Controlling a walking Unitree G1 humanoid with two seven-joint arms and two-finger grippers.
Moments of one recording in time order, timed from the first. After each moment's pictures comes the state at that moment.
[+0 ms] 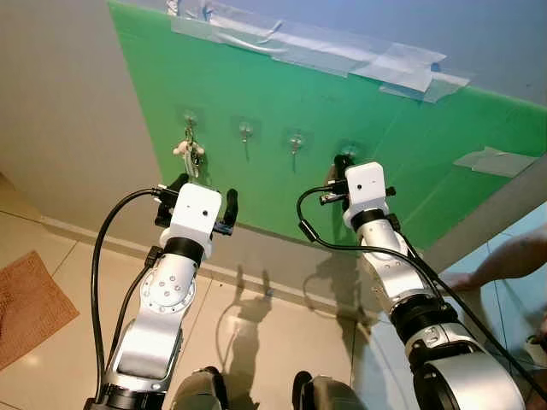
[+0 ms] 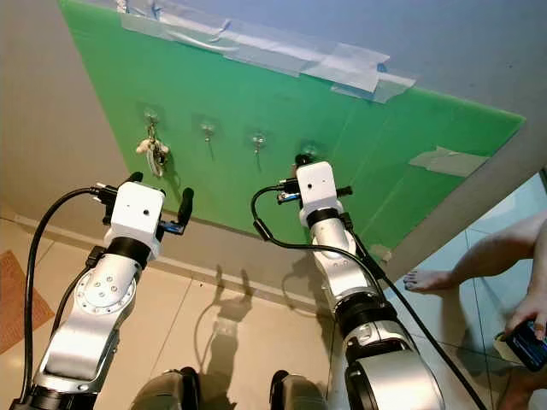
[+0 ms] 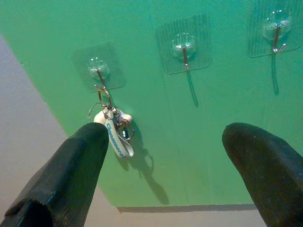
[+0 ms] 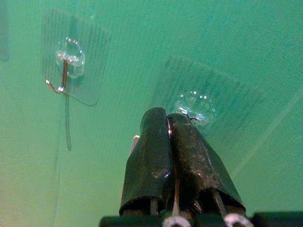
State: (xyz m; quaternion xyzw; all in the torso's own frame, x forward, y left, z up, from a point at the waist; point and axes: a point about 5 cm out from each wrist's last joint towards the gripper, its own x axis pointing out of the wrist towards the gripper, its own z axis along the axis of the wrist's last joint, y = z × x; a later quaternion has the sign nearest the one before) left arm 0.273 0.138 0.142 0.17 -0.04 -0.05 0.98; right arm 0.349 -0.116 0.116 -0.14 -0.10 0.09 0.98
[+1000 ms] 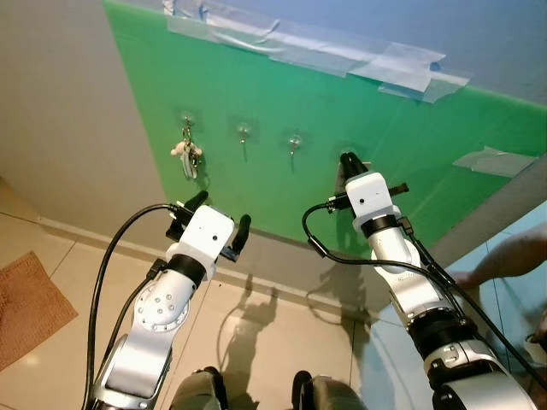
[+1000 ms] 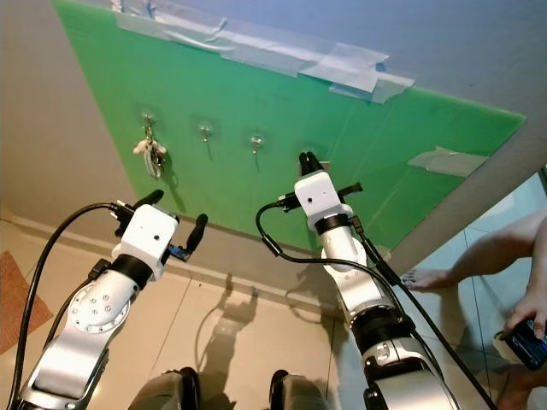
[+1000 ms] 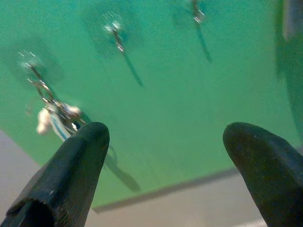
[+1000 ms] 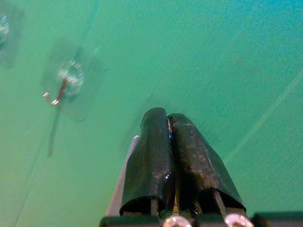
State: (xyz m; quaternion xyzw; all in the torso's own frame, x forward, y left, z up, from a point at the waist) left arm 0.249 0.139 0.117 0.22 -0.01 -0.17 0.96; right arm 0.338 -0.124 0.131 -0.21 -0.17 0.09 0.96
